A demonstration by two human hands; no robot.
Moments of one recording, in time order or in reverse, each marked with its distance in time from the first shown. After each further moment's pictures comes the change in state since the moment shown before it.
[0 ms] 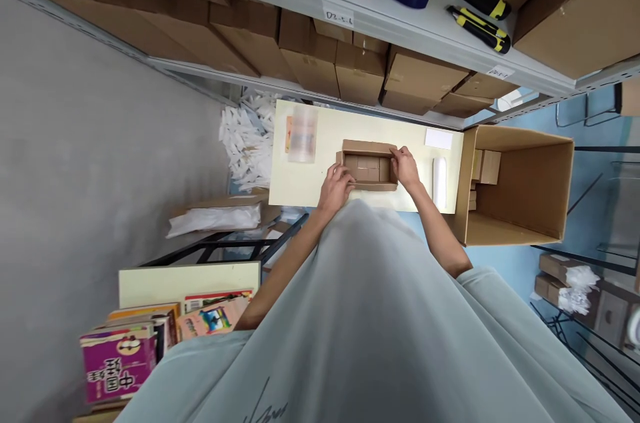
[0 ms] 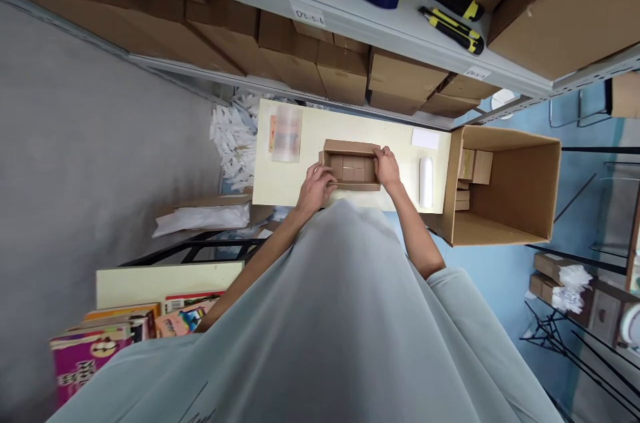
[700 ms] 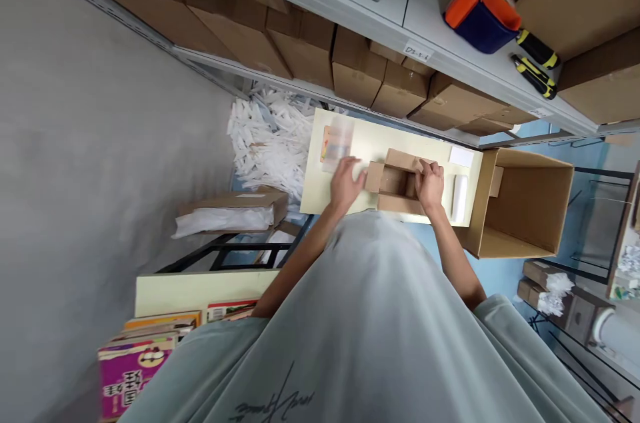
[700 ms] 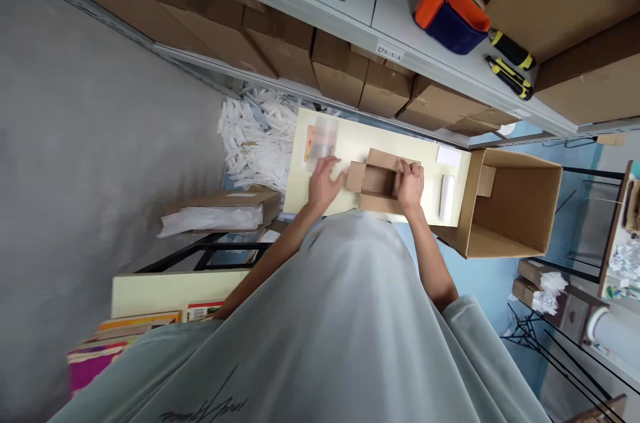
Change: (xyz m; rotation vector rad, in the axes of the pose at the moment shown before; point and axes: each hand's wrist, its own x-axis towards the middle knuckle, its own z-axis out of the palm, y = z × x) left_hand 0.027 -0.055 -0.077 -0.180 0.259 -0.116; right_hand -0.013 -0.110 -0.004 -0.231 0.179 0.089
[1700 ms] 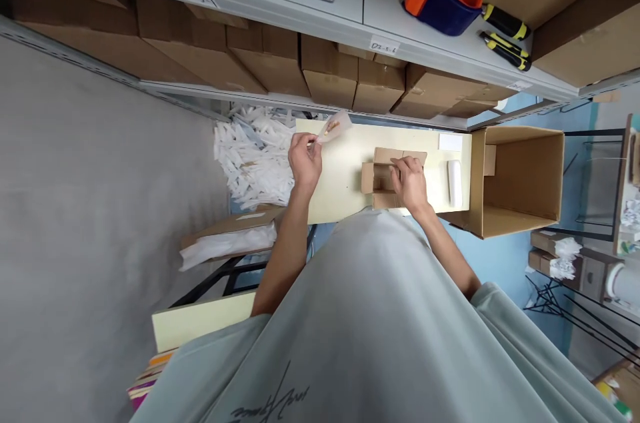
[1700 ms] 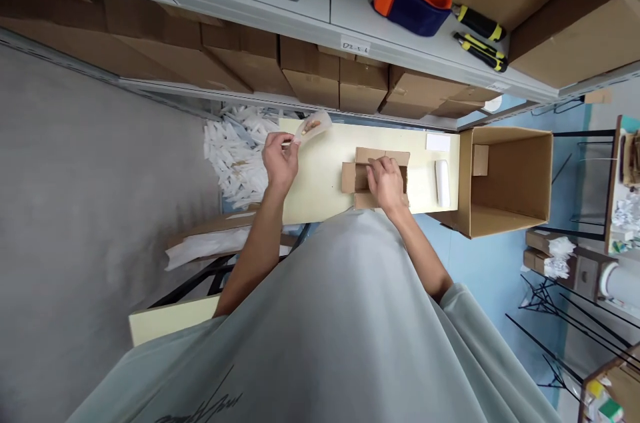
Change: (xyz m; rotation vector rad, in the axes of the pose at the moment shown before) left_hand 0.091 -0.009 -0.073 0.007 0.160 -0.002; right_hand -0.023 -0.073 -0.032 0.144 0.012 -0.121
